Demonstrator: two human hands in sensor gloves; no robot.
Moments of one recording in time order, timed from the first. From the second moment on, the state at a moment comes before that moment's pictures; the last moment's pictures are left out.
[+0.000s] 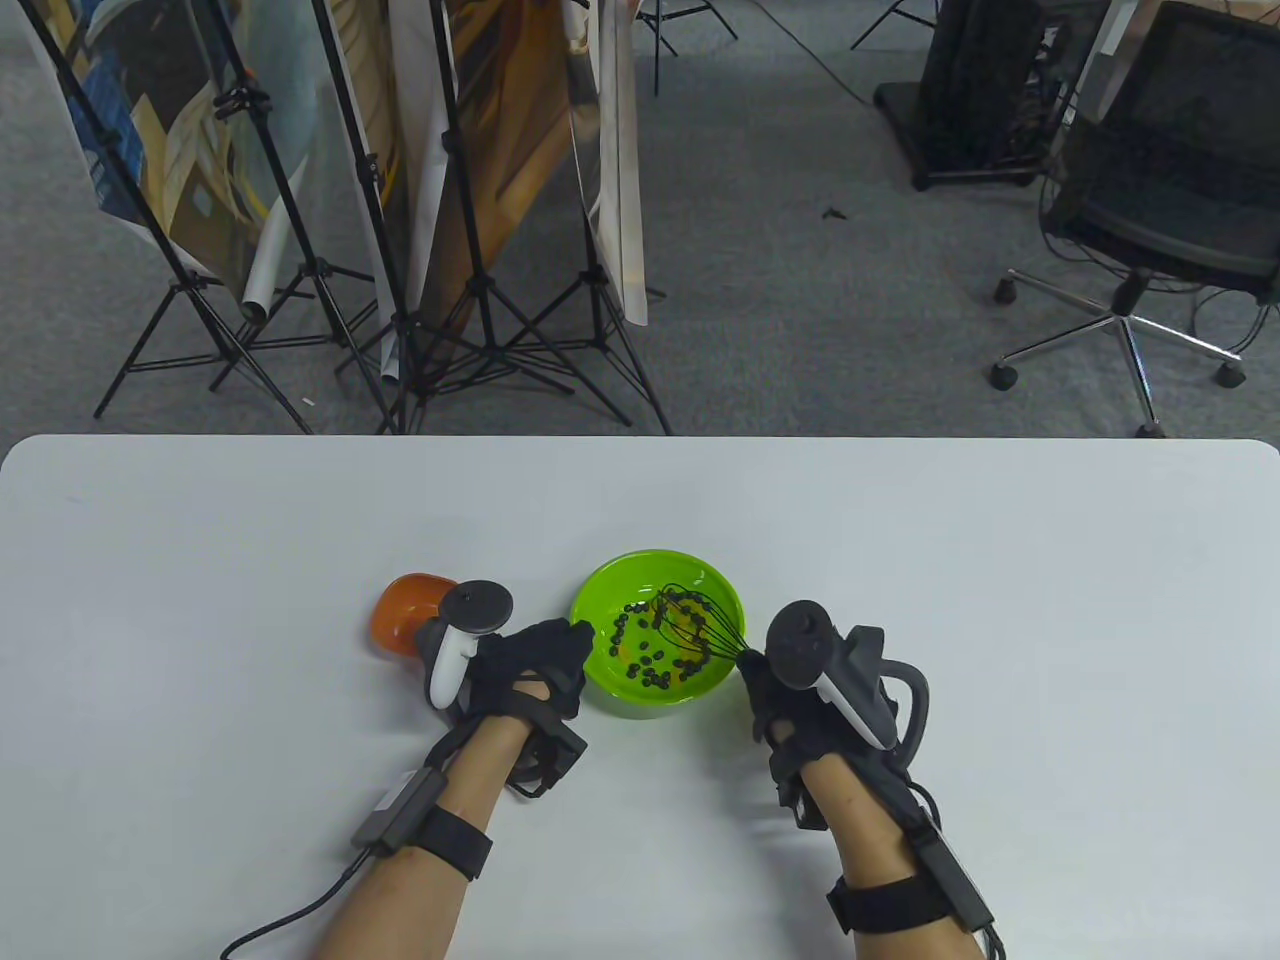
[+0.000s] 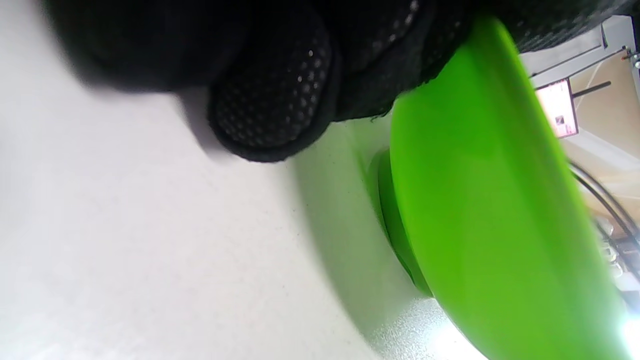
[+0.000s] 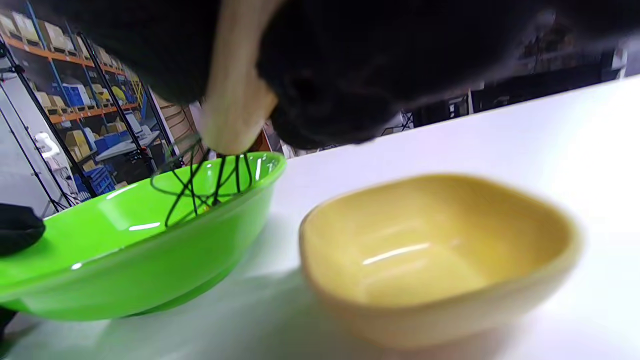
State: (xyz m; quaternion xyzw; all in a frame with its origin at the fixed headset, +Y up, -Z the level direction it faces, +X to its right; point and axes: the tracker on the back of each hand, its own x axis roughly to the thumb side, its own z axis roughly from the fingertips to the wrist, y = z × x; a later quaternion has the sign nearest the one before) left_hand -0.173 -0.811 -0.412 -0.24 0.07 0.47 0.85; right_hand 0.134 -0.711 -0.348 -0.05 0.01 0.99 0.14
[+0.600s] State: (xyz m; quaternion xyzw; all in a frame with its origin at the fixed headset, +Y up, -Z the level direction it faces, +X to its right) left_hand -0.173 -0.811 -0.412 -0.24 0.07 0.48 0.84; right_hand 0.135 -0.674 -0.337 -0.01 0.05 0.99 0.09
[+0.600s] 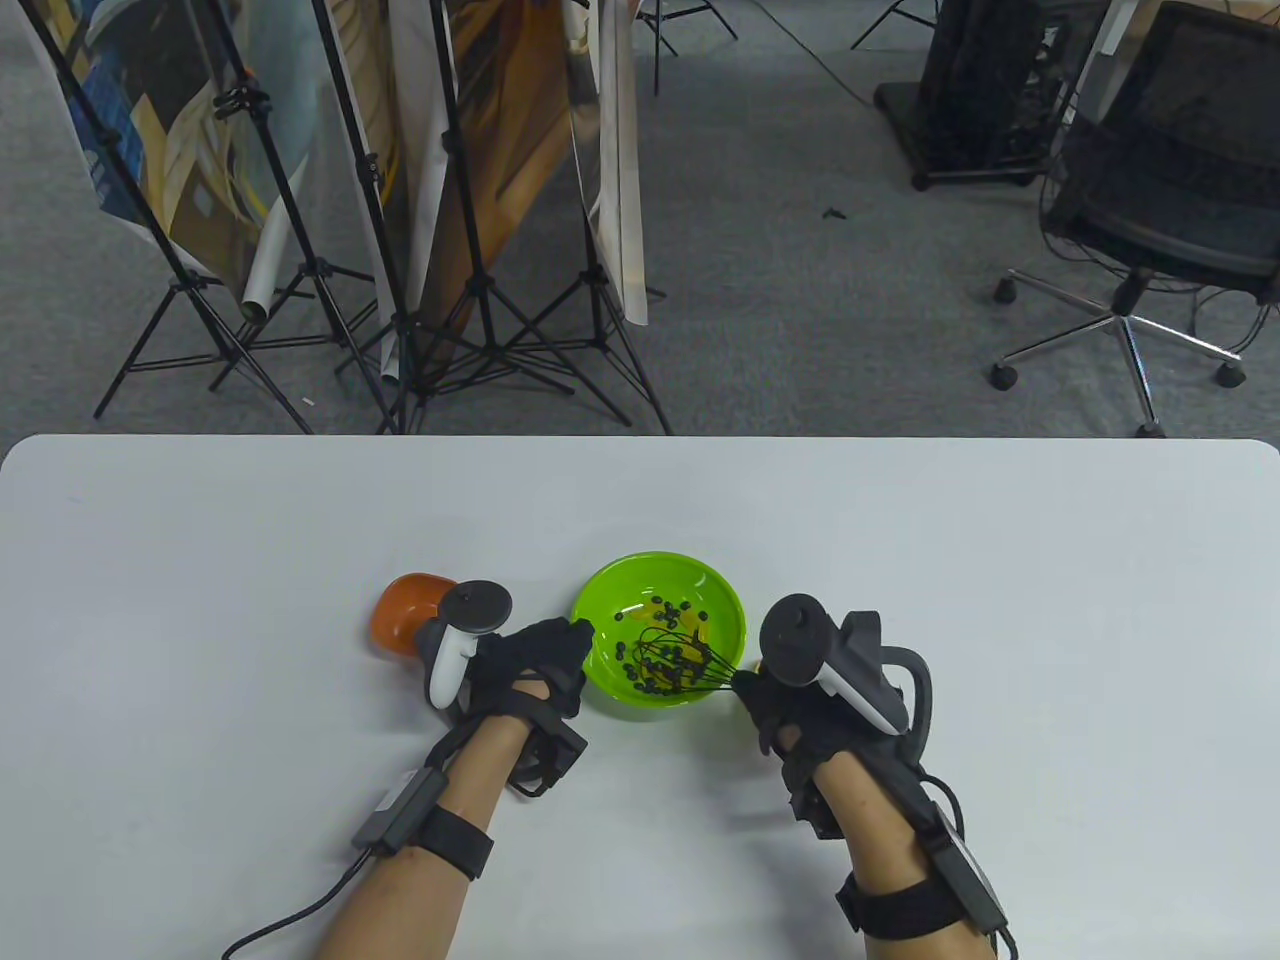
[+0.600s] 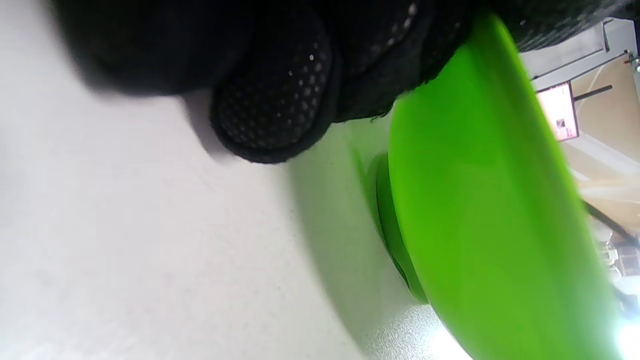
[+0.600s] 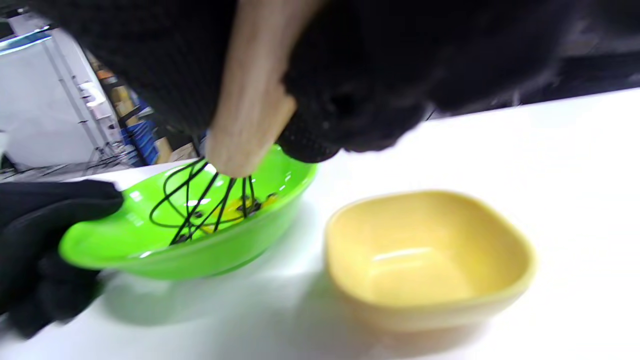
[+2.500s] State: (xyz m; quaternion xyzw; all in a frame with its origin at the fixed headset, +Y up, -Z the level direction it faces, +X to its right) left_hand -0.177 -0.816 -0.415 -0.25 0.08 0.49 0.83; right_hand 0.107 -0.718 -0.347 -0.01 -0.02 0.99 0.13
